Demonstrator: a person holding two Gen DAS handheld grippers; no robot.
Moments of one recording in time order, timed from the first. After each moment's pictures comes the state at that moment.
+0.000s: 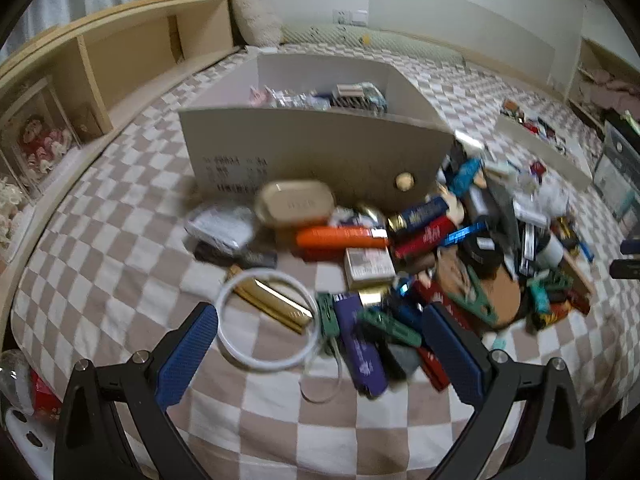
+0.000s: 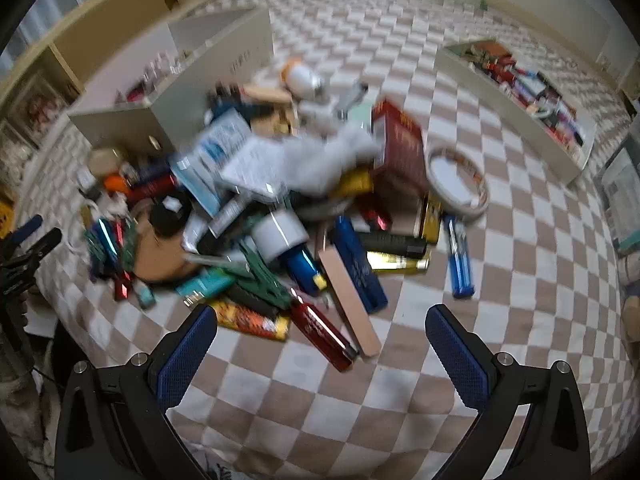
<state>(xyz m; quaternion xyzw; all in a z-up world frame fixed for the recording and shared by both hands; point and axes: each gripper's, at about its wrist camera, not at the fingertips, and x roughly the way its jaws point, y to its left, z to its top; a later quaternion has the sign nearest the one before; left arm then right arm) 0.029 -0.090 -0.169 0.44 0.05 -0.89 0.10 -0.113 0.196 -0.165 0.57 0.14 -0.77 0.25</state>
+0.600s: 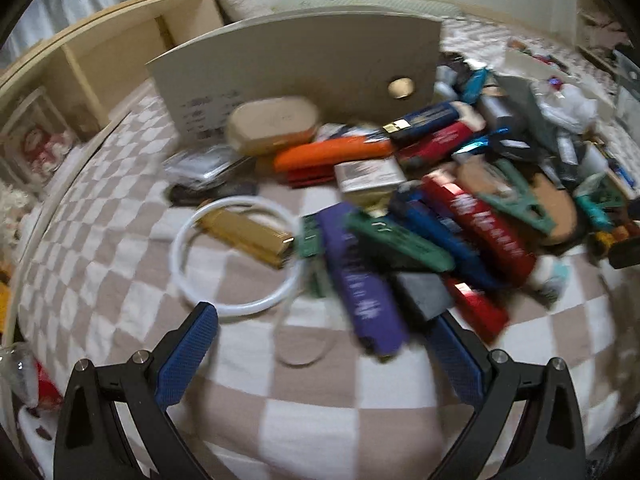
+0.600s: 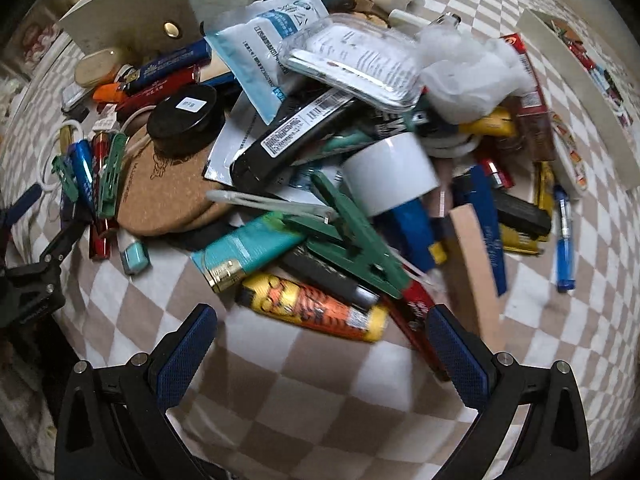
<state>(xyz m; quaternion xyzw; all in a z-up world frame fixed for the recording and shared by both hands) 0.034 -0.074 -0.227 0.47 -0.01 -0.87 0.15 -0.089 0.133 -0.230 0.62 0.20 -0.71 0.26</state>
